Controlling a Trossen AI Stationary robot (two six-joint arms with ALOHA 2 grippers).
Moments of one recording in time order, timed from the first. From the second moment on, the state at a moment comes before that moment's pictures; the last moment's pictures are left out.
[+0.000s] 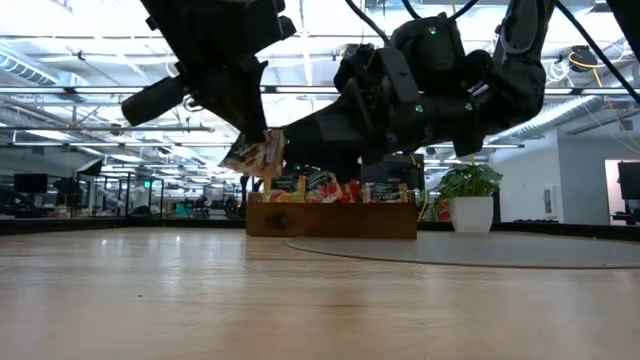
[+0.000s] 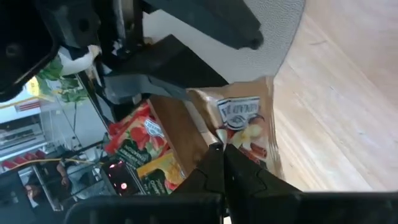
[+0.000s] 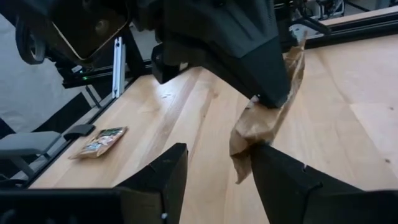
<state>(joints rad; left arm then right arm) -0.36 1.76 1.23 -0.67 -0.68 0.58 0.03 1.96 0.77 1.02 -0.25 0.22</state>
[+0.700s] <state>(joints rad) -0.36 1.76 1.24 -0.63 -0.67 0.50 0.00 1.96 0.77 1.02 -0.19 0.20</state>
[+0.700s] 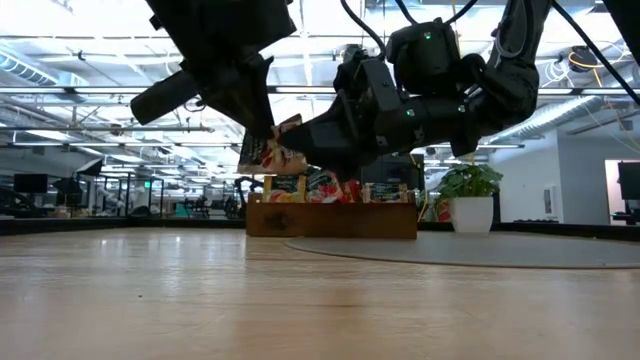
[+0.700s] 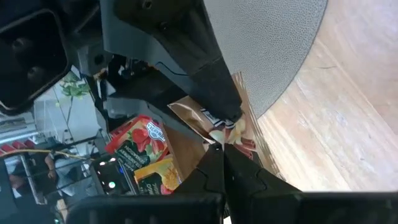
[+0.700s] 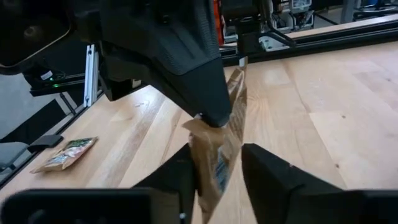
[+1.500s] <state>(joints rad) -0.47 1.59 1.24 -0.65 -0.70 0.03 -0.01 1.91 0.74 0.92 -0.09 0.08</state>
